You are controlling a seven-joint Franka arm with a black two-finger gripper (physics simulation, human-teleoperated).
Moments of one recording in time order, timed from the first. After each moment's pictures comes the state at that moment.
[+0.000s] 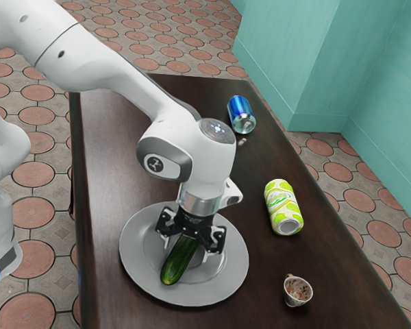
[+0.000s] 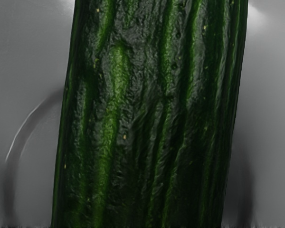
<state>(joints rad) -0.62 -0.17 0.11 -2.30 0.00 2.15 -1.53</state>
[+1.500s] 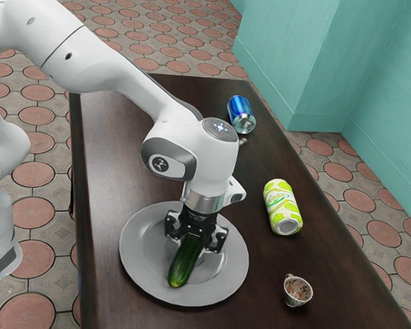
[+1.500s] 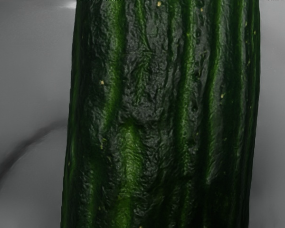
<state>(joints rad) -0.61 -0.15 0.13 -2.29 0.01 2.18 -1.51</state>
